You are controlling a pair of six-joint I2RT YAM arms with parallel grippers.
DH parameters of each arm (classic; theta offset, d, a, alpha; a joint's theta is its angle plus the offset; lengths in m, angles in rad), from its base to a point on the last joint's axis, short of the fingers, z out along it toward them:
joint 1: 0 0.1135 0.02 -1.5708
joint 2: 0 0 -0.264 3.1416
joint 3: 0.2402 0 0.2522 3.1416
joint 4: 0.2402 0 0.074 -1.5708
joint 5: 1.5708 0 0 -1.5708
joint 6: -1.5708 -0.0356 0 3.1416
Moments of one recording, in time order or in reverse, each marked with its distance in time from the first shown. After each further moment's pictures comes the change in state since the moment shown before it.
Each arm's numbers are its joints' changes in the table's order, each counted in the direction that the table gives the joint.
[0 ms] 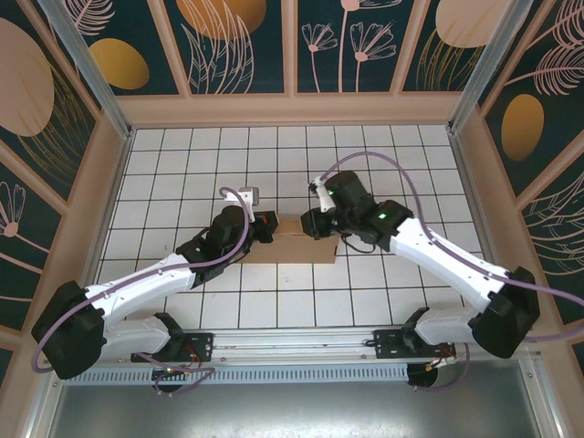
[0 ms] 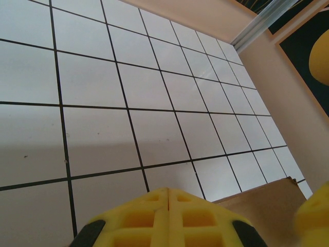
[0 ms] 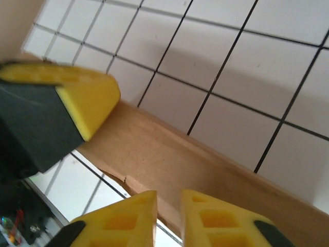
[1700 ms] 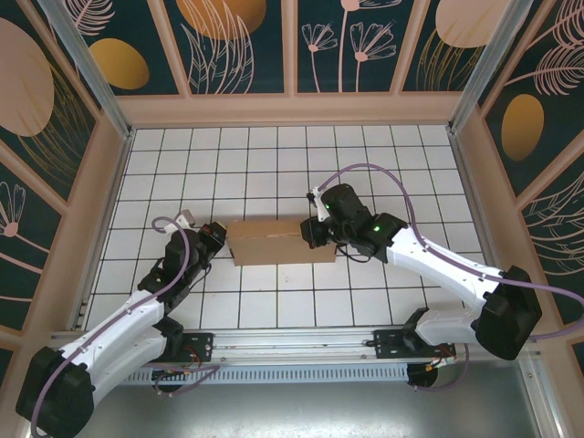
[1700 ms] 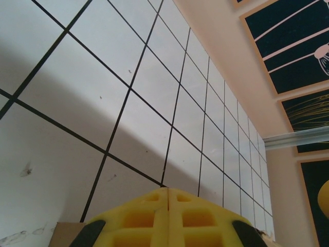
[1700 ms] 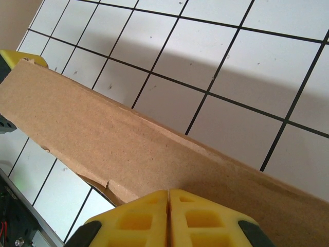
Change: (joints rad) left arm 0.315 -0.377 -0.370 -0.008 0.015 0.396; right arm 0.029 -0.037 -0.132 -0.151 0.045 -0.039
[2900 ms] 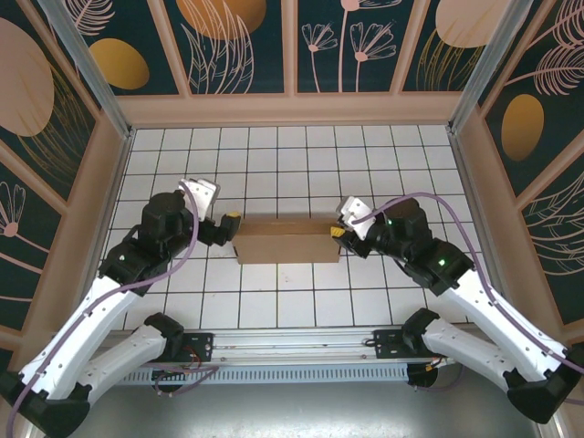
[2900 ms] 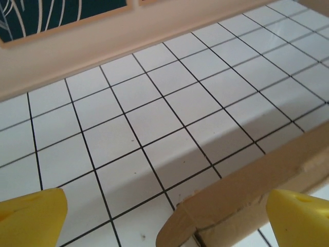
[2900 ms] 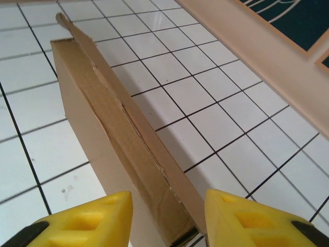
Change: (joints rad) left arm -0.049 -0.021 0.601 0.697 0.044 -1.163; right arm -0.128 -0.455 -0.112 0.076 -0.037 0.847
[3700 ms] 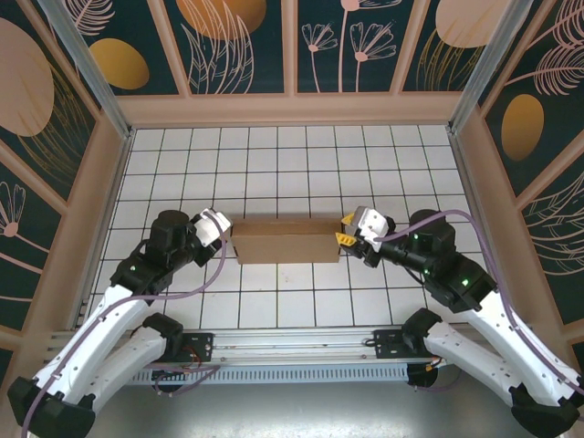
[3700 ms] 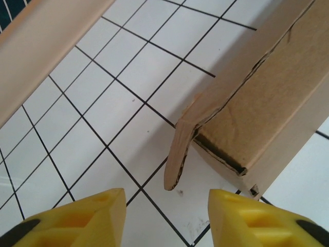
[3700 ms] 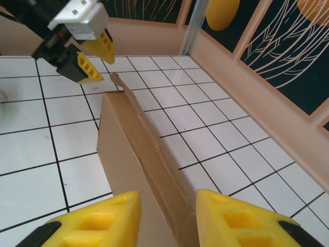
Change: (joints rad) left arm 0.094 -0.049 -0.228 -0.036 0.089 -0.445; right arm -0.002 -0.187 -0.020 -0.028 -0.157 -0.001
